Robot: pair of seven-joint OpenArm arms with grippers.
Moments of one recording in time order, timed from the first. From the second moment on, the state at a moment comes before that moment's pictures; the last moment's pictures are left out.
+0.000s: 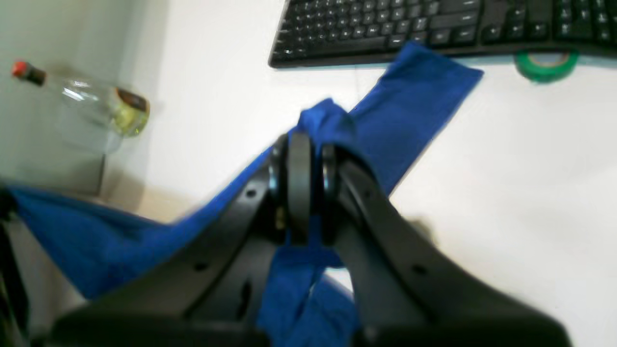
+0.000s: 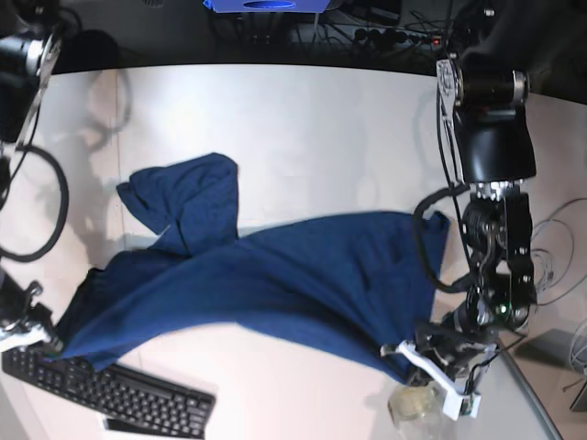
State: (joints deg) left arm -24.5 -10.8 -5.6 75.4 -16.8 -16.4 41.3; right arm 16.2 17.8 18.8 81.8 42.6 5.5 -53.0
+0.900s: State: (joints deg) left arm 4.5 -16.0 -14.7 81.0 -17.5 -16.5 26.1; right arm -5.5 12.5 -0.3 80.8 38.4 6.3 -42.1
